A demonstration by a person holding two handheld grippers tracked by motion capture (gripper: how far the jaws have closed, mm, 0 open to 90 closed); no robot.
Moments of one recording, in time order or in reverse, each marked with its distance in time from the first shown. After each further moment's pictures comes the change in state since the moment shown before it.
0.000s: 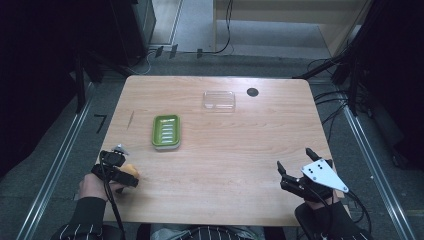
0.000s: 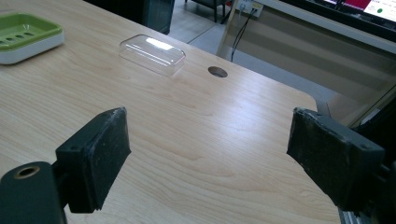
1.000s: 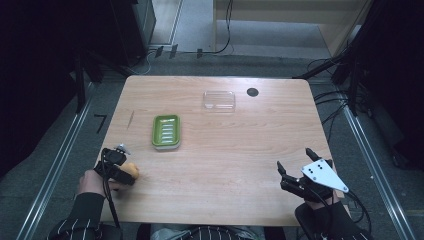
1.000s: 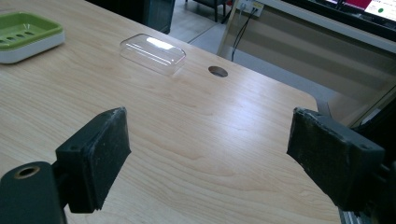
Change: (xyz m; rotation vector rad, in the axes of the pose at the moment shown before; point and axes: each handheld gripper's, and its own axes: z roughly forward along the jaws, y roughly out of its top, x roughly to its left) left arm 0.004 0.007 0.004 0.019 0.014 0.081; right arm 0.000 0.000 0.000 0.002 0.003 -0.002
